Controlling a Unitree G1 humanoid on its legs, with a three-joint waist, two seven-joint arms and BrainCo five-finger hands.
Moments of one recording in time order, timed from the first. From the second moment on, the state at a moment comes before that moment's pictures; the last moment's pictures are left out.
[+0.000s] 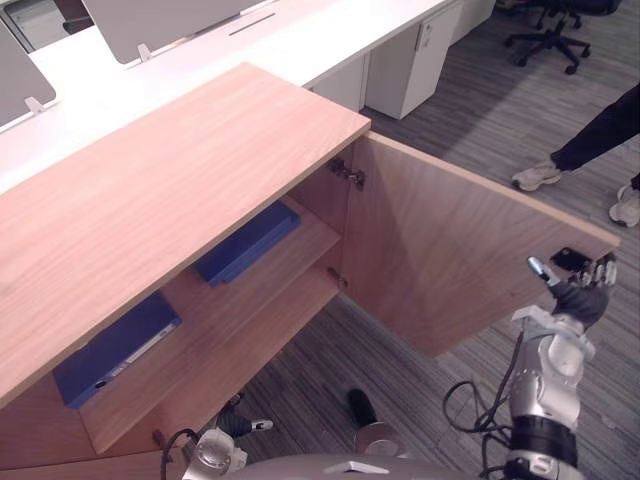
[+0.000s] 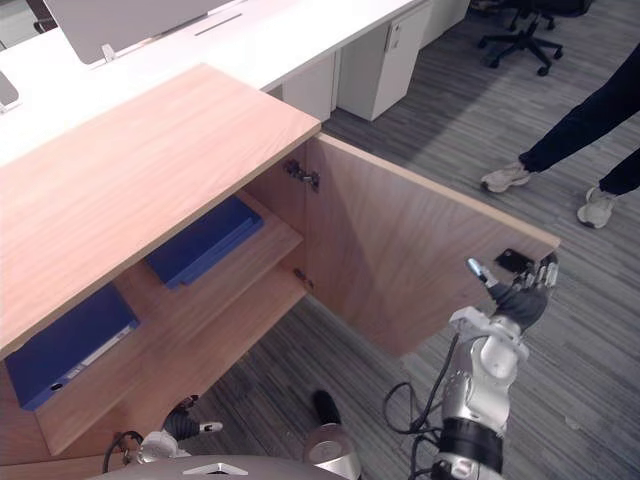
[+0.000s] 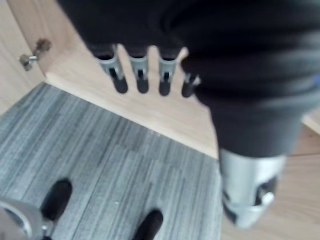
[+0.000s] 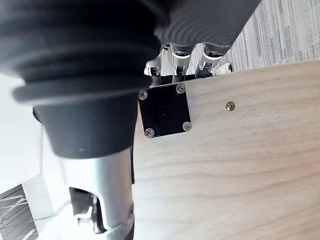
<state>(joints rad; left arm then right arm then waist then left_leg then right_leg) 0.08 0.07 -0.15 0.99 0.25 -0.09 0.12 -0.01 -0.18 -0.48 0.09 0.36 -0.20 -0.27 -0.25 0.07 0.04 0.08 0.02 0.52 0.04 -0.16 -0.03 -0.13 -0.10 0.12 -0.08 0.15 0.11</state>
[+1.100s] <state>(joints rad) 0.07 0.09 -0.33 0.99 0.38 -0.07 0.12 0.75 0.03 0.07 -0.37 0.19 -0.20 -0.15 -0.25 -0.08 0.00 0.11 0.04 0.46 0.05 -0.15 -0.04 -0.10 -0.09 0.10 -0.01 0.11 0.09</state>
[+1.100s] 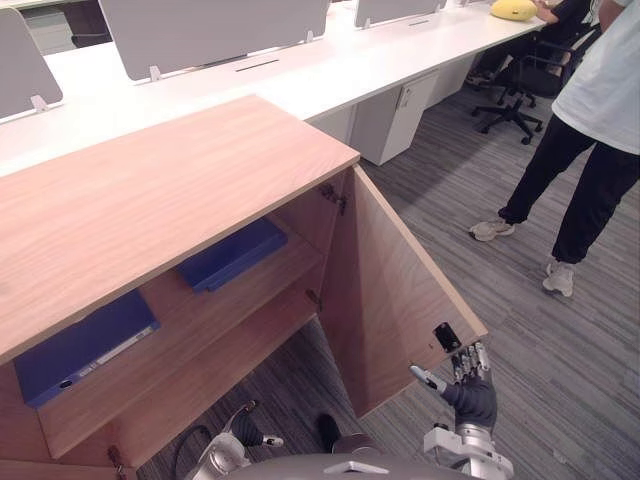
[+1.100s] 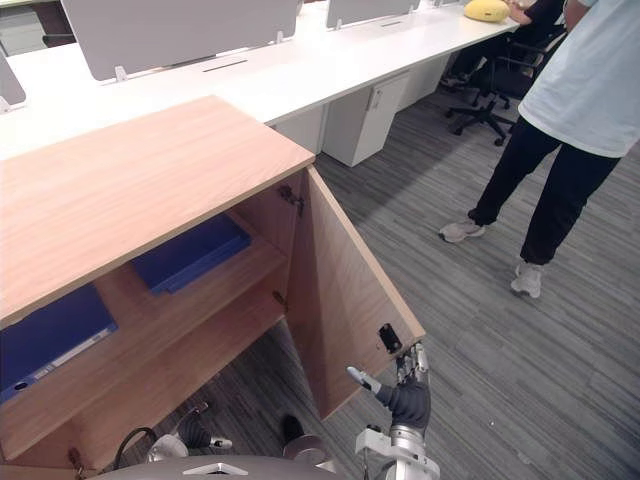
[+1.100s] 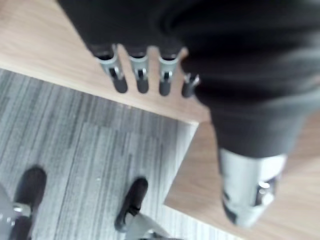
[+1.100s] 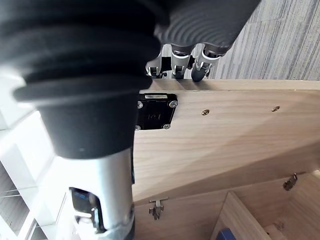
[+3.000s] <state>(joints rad) 0.11 0.17 0.00 1.01 0.29 -0.05 0.12 0.17 -0.06 0.10 0.66 -0.13 -0.09 -0.06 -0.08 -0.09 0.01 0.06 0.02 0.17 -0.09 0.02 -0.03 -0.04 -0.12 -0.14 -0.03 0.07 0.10</state>
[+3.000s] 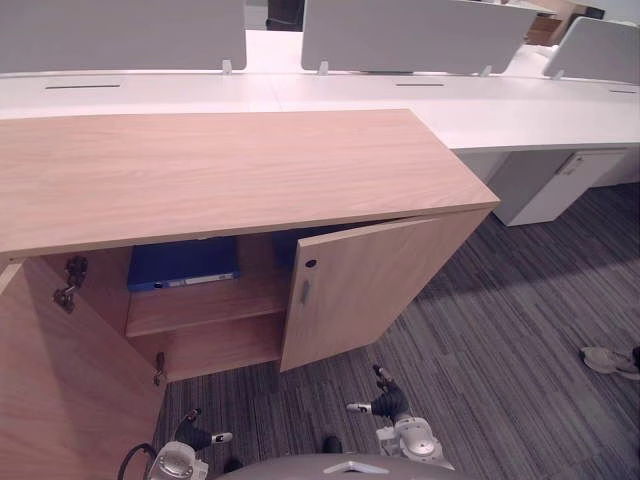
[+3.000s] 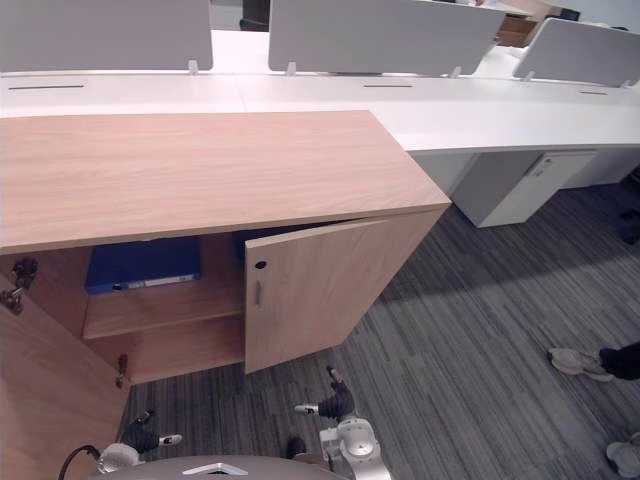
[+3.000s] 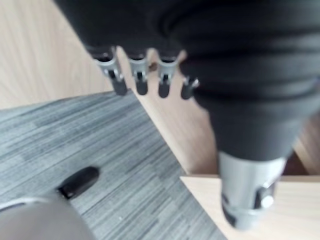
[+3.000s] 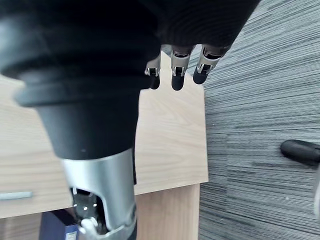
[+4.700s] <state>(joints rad) 0.17 0.05 0.35 0.72 -0.28 -0.14 0.37 -0.02 -0.07 0.01 0.76 -0.14 -0.08 -0.16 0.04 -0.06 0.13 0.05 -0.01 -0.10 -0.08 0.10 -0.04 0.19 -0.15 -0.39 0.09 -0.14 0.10</state>
